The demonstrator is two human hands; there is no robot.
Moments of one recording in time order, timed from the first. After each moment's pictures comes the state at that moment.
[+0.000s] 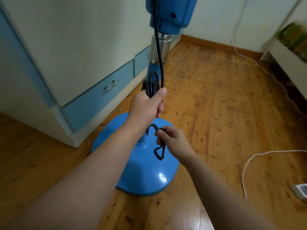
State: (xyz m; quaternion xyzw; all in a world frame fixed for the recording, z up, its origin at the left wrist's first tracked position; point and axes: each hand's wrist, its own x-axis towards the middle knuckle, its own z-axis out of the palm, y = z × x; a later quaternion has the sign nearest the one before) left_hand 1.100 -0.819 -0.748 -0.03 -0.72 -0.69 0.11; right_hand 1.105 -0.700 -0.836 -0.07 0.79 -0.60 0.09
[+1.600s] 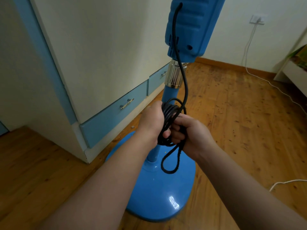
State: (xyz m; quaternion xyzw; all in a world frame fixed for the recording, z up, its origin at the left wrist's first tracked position) left_hand 1.098 -0.833 -0.718 0.09 -0.63 -0.77 0.02; right_hand 1.088 -0.726 -0.737 -0.12 0.59 -0.78 0.19
